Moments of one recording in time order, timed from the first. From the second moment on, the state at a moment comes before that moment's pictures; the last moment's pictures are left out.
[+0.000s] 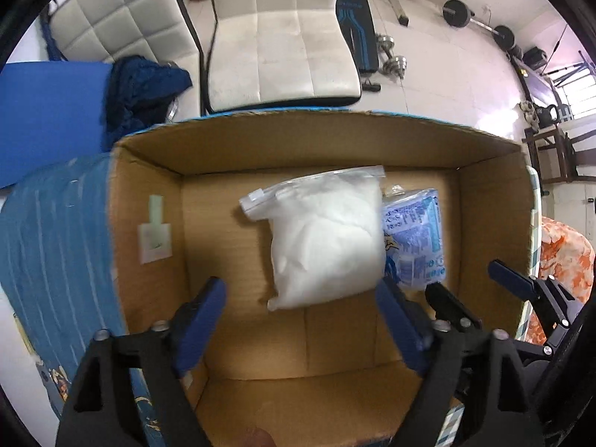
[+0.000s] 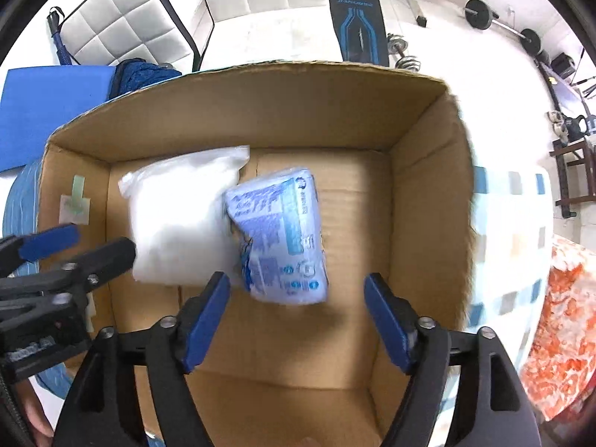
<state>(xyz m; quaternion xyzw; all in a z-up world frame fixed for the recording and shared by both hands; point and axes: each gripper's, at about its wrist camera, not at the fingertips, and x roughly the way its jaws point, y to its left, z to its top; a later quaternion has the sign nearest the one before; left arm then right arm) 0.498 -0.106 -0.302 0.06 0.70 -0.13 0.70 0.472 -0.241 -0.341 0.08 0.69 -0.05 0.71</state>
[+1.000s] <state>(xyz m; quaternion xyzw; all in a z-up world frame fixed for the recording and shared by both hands) 0.332 -0.043 -0.170 0.07 0.54 -0.10 0.84 0.288 -0.206 -0.187 0.07 0.58 -0.09 0.81</state>
